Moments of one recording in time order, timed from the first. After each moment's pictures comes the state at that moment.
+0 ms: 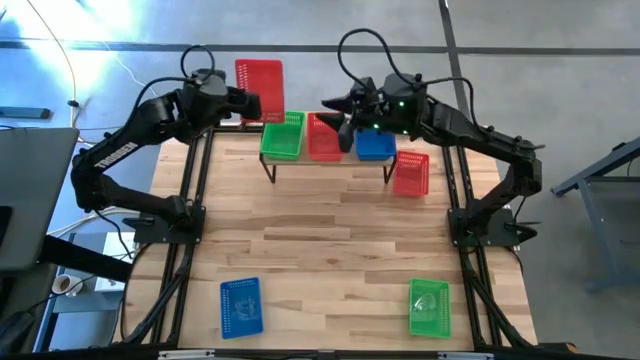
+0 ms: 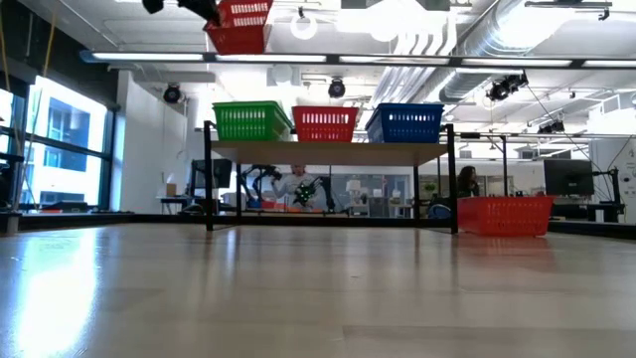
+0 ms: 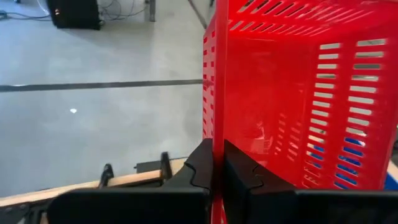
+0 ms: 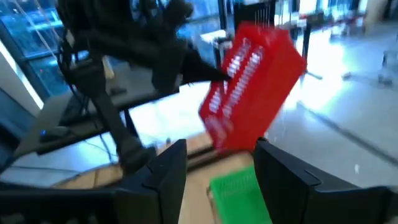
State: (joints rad) left arm 0.56 1.21 1.56 -0.91 -0.63 -0.60; right arm -0.26 1.56 1.78 -0.38 0.03 0.16
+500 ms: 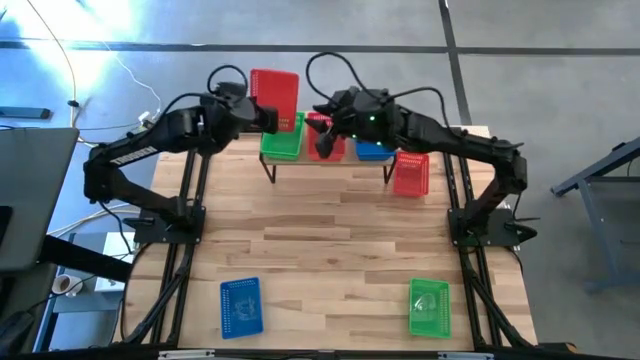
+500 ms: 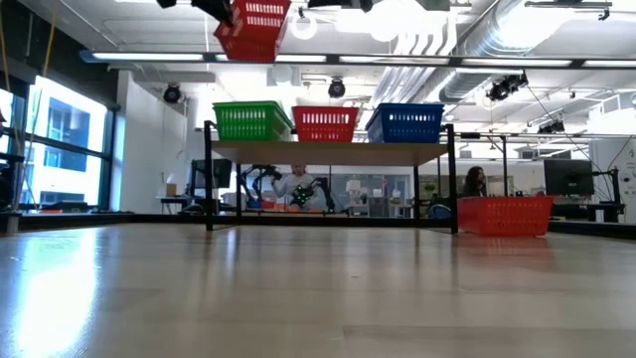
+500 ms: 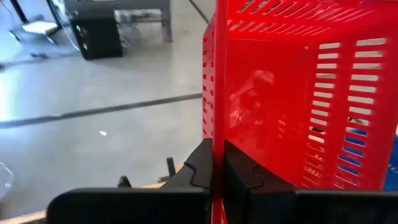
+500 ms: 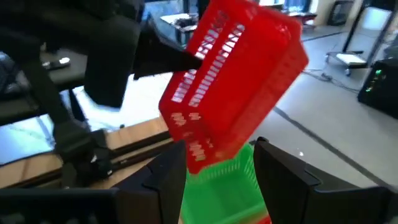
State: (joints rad) left arm 0.38 1.30 1.56 -0.91 -0.89 -0.59; right arm -0.21 1.67 1.78 -0.36 0.25 0.08
